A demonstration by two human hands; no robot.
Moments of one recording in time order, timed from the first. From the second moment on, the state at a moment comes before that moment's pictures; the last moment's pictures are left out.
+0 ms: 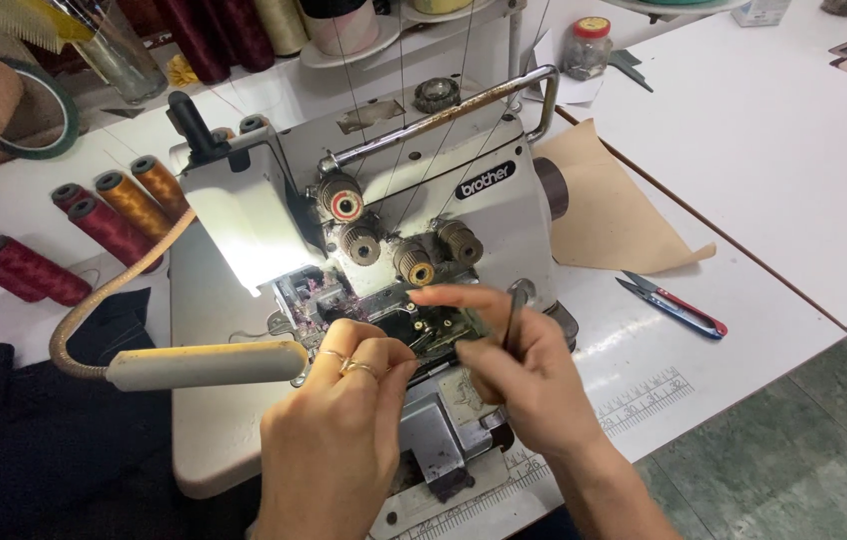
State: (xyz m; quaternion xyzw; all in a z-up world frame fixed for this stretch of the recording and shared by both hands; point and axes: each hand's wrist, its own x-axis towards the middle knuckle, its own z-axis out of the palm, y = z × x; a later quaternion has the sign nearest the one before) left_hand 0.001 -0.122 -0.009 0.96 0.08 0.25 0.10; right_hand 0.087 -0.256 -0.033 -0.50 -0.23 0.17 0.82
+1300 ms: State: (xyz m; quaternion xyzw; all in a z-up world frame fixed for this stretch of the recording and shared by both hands) left_hand -0.011 -0.085 -0.001 0.94 0.23 0.14 0.20; right_hand 0.075 -0.234 -0.043 -0.61 -0.42 0.06 0.67
